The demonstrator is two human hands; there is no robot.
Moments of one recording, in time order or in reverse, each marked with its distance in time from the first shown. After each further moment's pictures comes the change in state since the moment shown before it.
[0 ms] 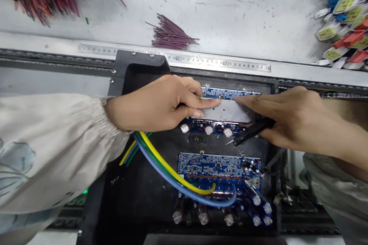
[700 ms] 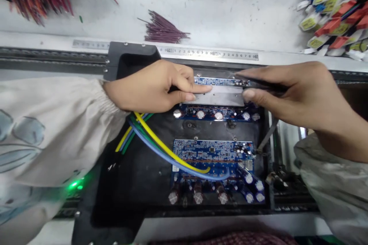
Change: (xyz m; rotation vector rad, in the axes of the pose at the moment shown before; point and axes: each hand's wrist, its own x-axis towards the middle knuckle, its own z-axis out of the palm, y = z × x) left_hand 0.005 0.001 0.002 0.002 0.012 0.022; right_hand -0.011 -0.015 -0.012 0.226 0.148 0.458
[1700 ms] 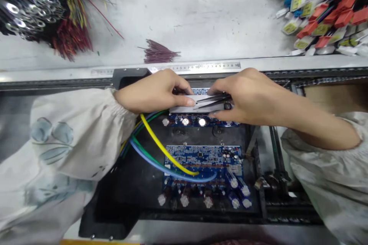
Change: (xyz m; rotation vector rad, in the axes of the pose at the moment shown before) left_hand 0.036 0.020 -0.007 0.028 -0.090 -0.365; right_hand 0.027 0.002 0.011 -0.253 -0.316 -0.061
